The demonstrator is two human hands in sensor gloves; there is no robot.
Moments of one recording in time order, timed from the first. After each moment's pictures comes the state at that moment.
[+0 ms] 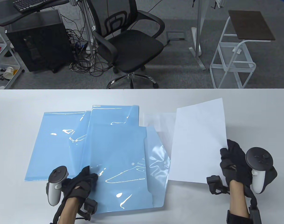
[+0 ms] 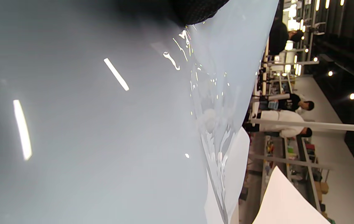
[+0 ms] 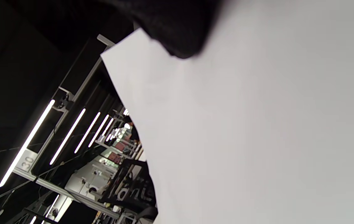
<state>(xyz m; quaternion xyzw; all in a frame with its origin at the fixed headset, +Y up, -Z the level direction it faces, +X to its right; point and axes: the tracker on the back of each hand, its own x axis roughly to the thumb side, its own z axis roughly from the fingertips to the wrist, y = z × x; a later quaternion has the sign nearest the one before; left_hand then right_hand) -0.280 -0.782 -0.231 -0.23 0.12 0.65 0.71 0.301 -0.651 -0.259 -0.22 -0.08 0.84 0.48</state>
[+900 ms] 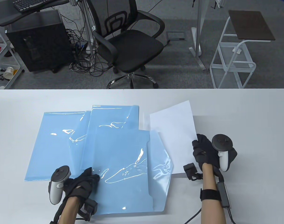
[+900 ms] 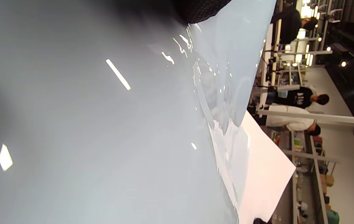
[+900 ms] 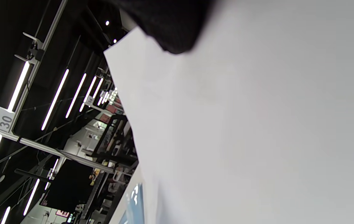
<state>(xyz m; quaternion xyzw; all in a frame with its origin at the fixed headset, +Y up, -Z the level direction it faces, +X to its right) -0.277 -0.790 -0.235 -0.26 0.11 0.65 0.70 0.230 -0.746 -0.349 -0.18 0.04 0.84 0.51</state>
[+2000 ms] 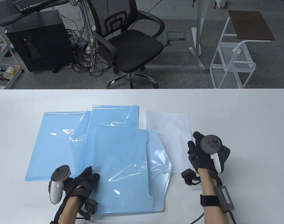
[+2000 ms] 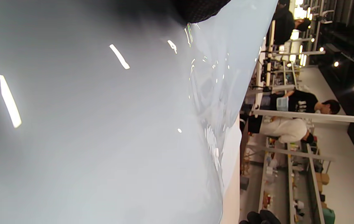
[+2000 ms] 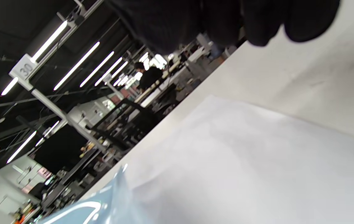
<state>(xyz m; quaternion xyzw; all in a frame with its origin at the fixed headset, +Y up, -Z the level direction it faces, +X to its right) -0.277 -0.792 -0.238 -0.25 0.11 0.65 0.71 0.198 -0.717 -0.322 -0.11 0.02 0.93 0.36</state>
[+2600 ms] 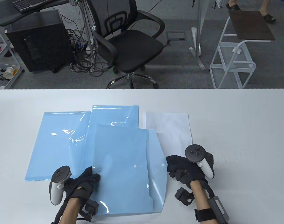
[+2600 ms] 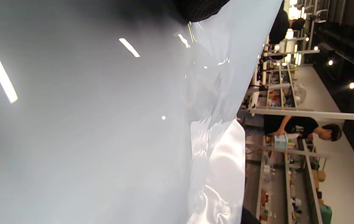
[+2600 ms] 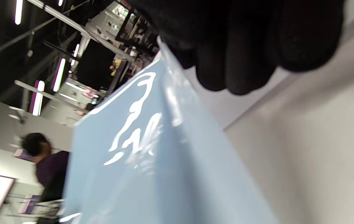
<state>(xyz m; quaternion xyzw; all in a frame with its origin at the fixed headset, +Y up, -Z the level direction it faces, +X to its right) -0.276 -0.795 -0.237 -0.25 0.10 0.65 0.71 0.150 -0.748 -0.296 0.04 0.24 0.85 0.48</state>
